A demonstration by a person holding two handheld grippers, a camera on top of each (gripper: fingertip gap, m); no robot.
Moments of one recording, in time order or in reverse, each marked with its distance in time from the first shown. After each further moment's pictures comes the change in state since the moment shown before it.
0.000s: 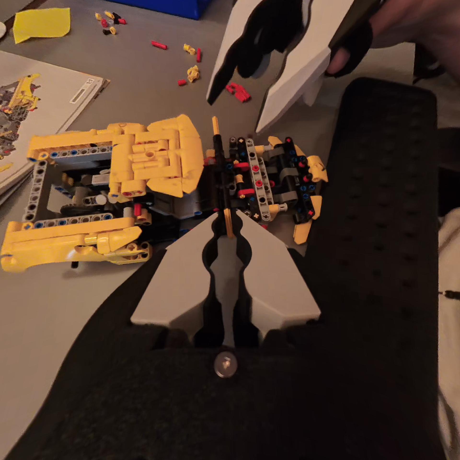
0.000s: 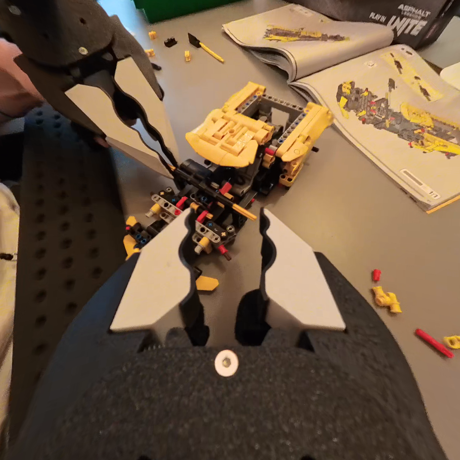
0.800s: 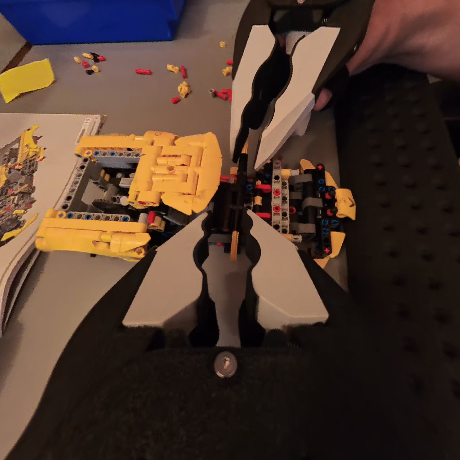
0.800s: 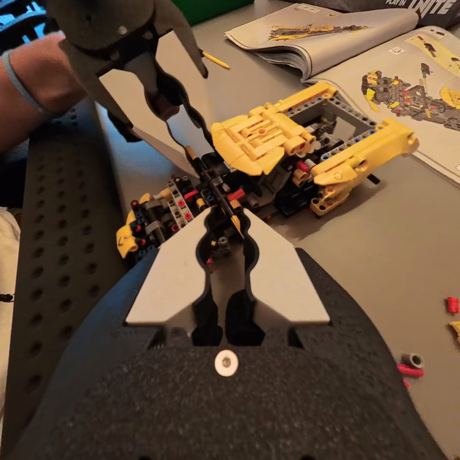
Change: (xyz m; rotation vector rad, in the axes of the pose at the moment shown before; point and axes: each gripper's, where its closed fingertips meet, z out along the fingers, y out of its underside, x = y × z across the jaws) left arm -0.028 -0.004 -0.002 0.028 0.133 0.200; right arm -0.018 0.000 0.036 0.042 -0.011 0.078
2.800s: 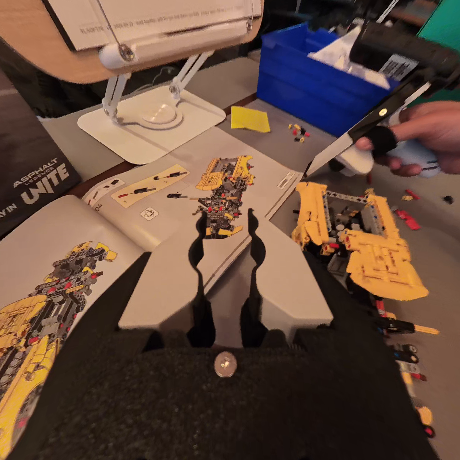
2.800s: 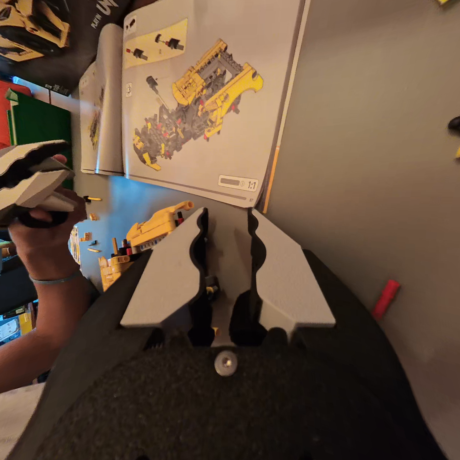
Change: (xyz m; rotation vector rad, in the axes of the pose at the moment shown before) left arm -0.217 -0.011 -0.043 0.194 -0.361 -0.438; right arm 0.210 -0.016 0.007 -0.175 0.190 0.960
